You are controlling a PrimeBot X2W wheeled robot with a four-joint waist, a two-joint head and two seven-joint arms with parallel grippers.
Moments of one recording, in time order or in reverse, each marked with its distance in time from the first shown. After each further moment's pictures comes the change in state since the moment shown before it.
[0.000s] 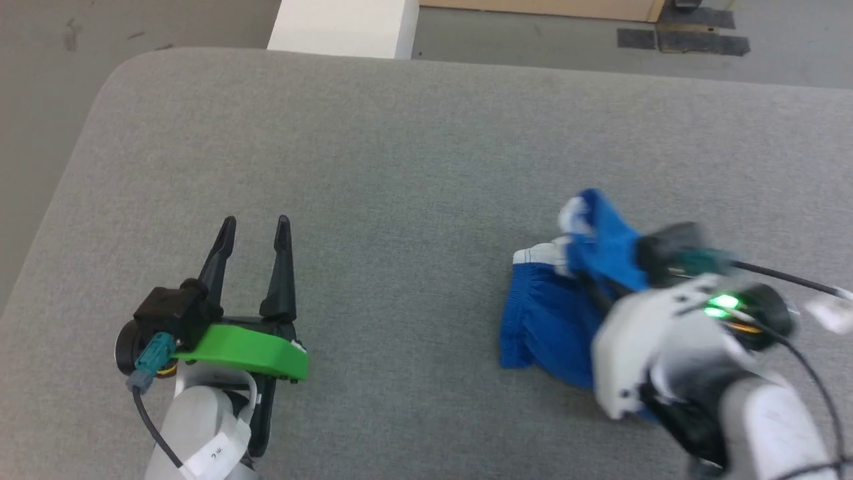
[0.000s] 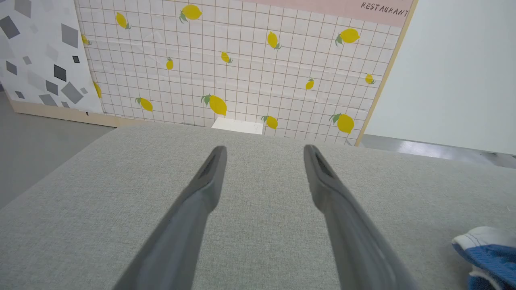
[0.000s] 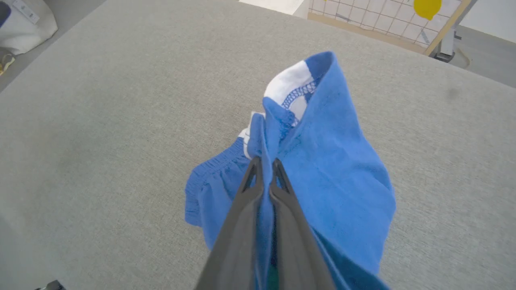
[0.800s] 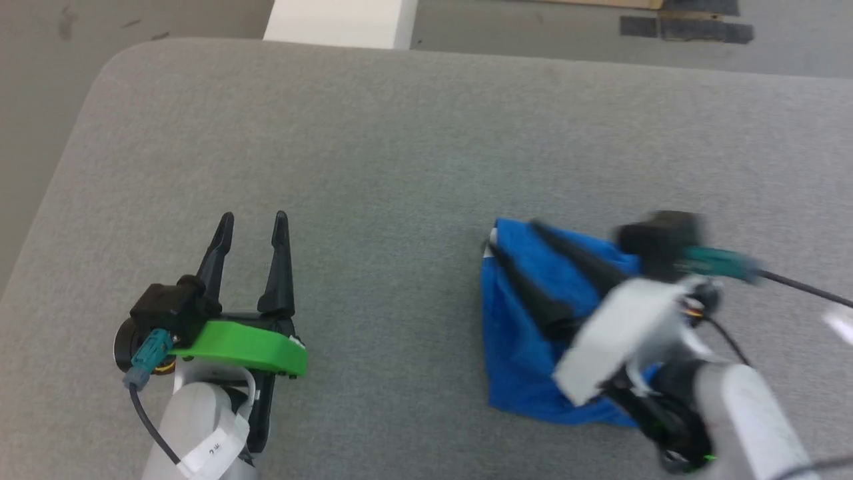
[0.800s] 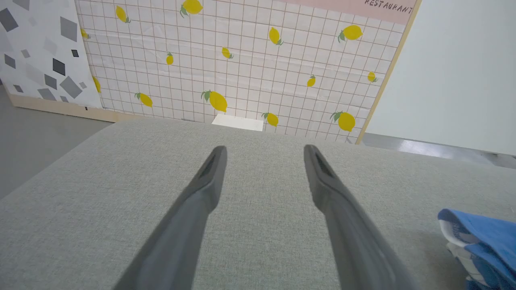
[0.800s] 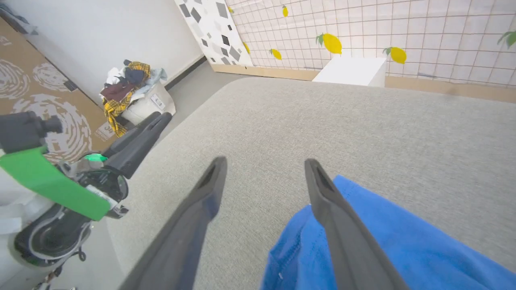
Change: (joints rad) left arm -0.010 -0.003 0.006 0.004 -0.008 0.000 0.000; right arm -0.079 0.001 0.127 0.099 0.320 0.000 -0.332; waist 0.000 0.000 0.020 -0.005
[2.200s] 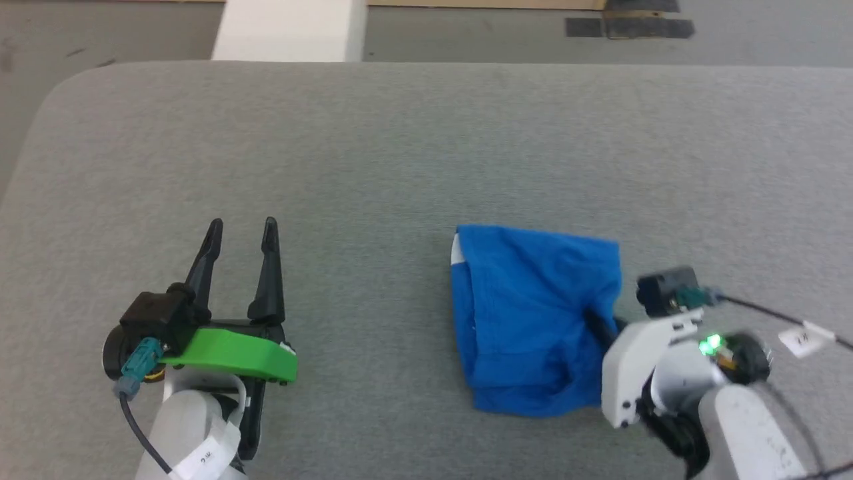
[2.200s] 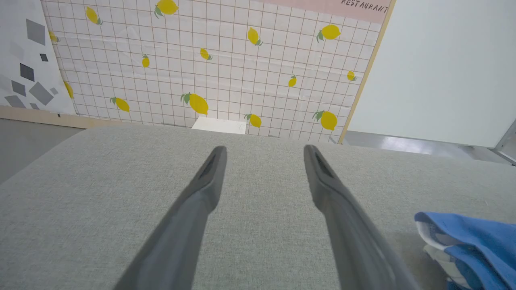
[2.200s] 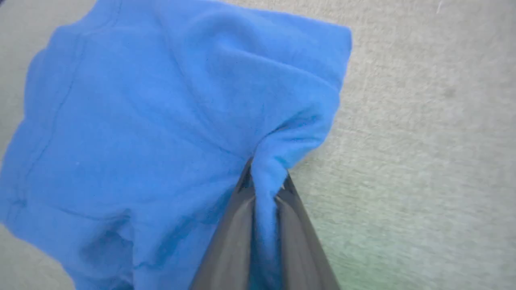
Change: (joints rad) left arm 0.024 0.009 0.015 -0.020 0.009 0.000 -0.001; right arm 0.054 -0.009 -0.186 0.357 -0.258 0.000 0.004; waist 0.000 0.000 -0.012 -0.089
